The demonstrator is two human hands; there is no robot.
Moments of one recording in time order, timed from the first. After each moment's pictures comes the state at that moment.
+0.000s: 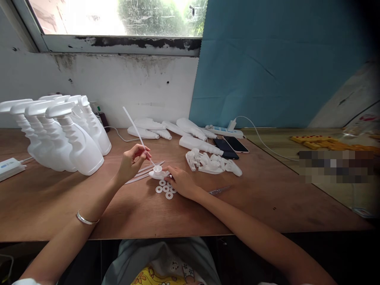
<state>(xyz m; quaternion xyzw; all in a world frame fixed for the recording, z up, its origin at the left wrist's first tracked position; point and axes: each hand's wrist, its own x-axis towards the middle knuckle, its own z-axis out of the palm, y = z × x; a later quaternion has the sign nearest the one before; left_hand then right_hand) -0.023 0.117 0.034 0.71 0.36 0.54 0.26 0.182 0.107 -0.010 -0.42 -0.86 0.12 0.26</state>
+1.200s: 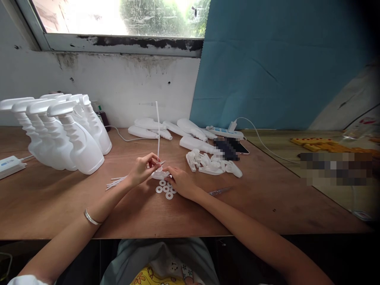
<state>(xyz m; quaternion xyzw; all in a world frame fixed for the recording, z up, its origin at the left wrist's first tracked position) -0.005 0.121 0.015 0.78 0.42 0.42 0.20 0.181 0.106 -0.008 -0.41 -0.87 0.12 0.26</state>
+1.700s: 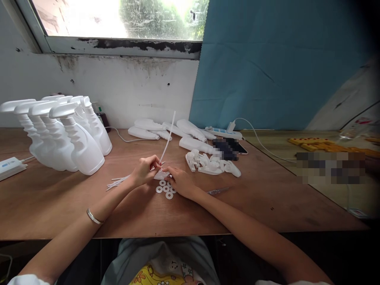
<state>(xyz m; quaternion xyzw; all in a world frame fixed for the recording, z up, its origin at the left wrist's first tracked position) 0.000 0.119 0.019 0.79 0.42 0.40 0.19 0.180 0.109 -0.016 -0.42 -0.85 0.12 0.27</state>
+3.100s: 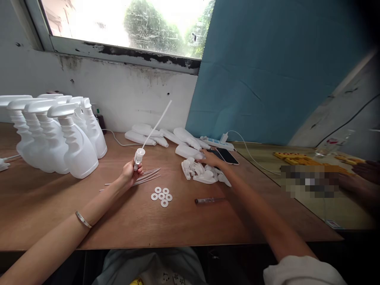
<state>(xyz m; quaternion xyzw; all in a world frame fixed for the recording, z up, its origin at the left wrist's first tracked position) -0.013 0.137 0.013 0.24 0.37 0.62 0.65 0.332 0.236 0.028 -0.64 -0.76 0.08 0.12</state>
